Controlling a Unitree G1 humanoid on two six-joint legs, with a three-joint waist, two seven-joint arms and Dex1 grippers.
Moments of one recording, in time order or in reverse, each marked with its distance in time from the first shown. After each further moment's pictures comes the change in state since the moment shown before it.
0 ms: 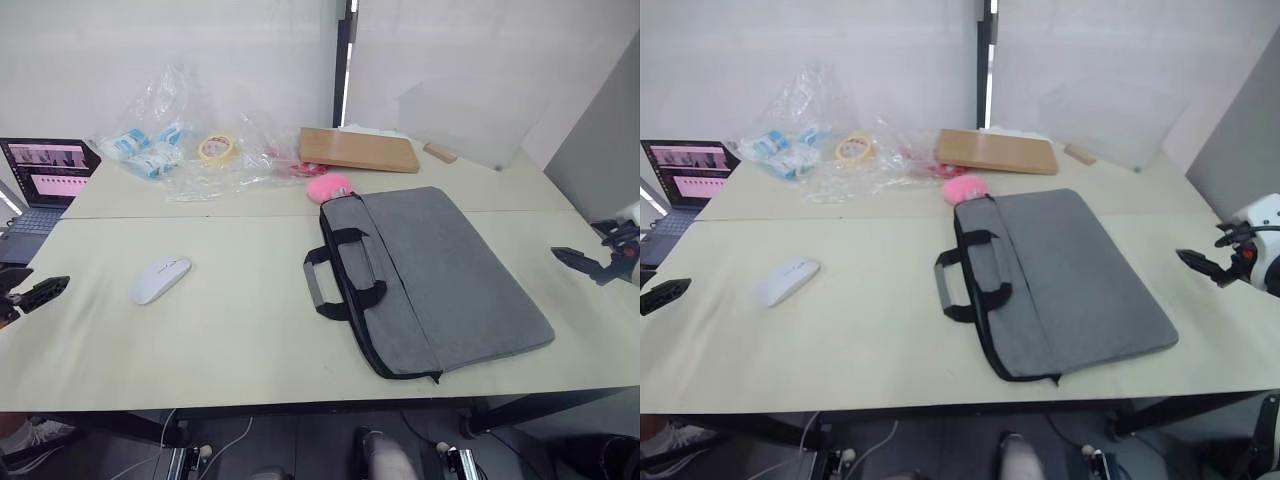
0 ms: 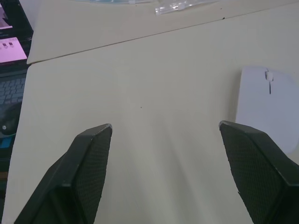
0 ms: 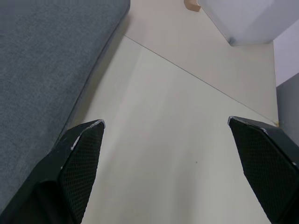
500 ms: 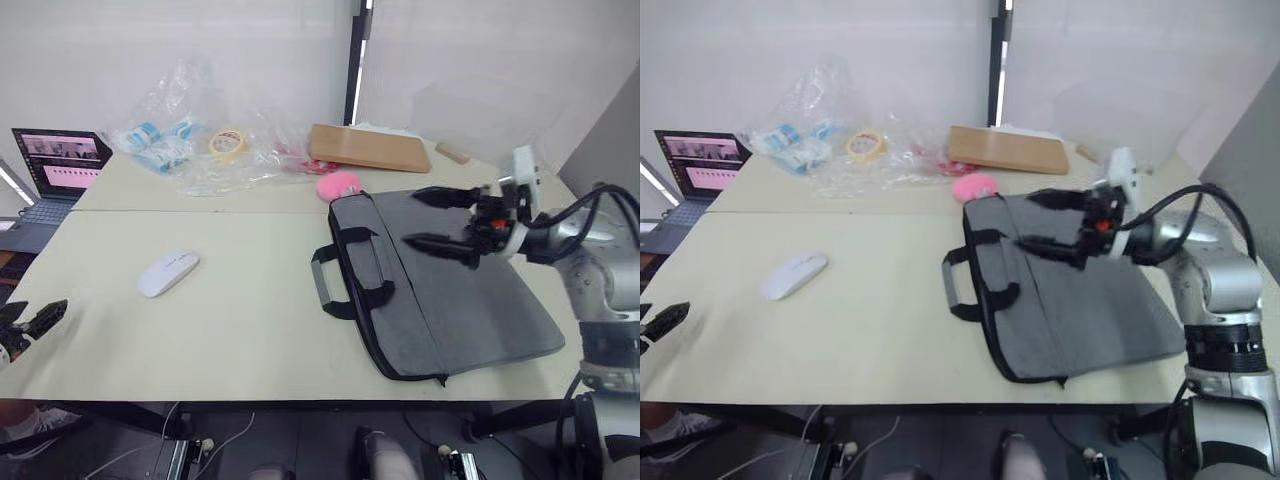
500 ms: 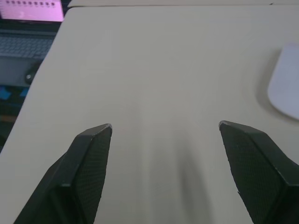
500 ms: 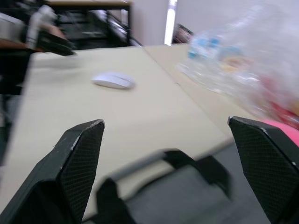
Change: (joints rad) left arm 0.332 -0.194 0.189 -0.399 -0.086 0.151 0.304; right arm 0.046 0.301 0.110 -1.020 0.509 0.622 0.186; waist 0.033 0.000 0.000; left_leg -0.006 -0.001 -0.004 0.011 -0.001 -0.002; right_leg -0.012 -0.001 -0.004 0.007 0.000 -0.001
